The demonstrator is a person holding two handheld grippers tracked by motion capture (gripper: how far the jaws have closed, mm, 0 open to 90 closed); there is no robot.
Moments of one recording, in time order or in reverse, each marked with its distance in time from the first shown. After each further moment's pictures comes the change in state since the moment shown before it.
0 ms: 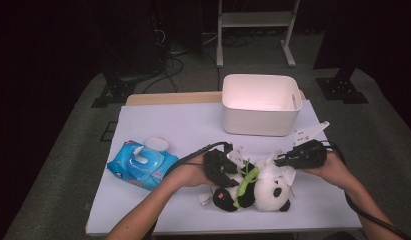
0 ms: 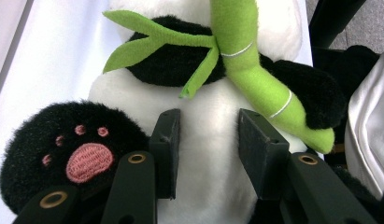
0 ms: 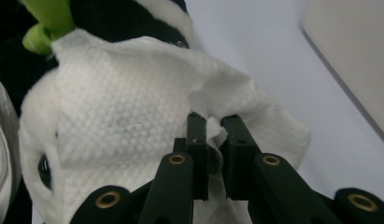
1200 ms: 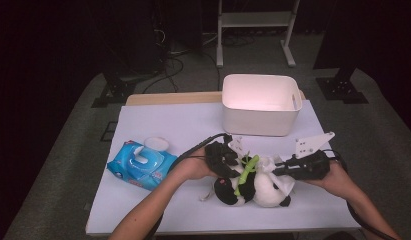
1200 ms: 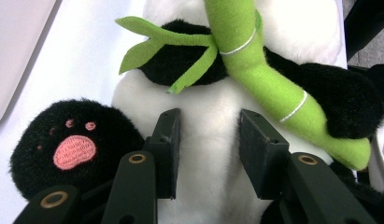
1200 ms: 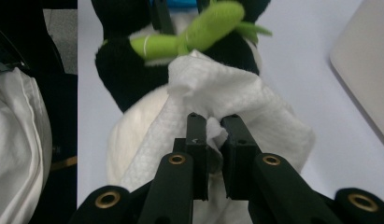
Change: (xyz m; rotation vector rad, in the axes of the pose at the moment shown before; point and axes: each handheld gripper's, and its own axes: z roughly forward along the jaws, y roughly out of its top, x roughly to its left) left arm 0.025 0.000 0.007 -0.017 0.027 -0.076; right arm 0.042 0.008 -0.011 -0.046 0.010 -0.098
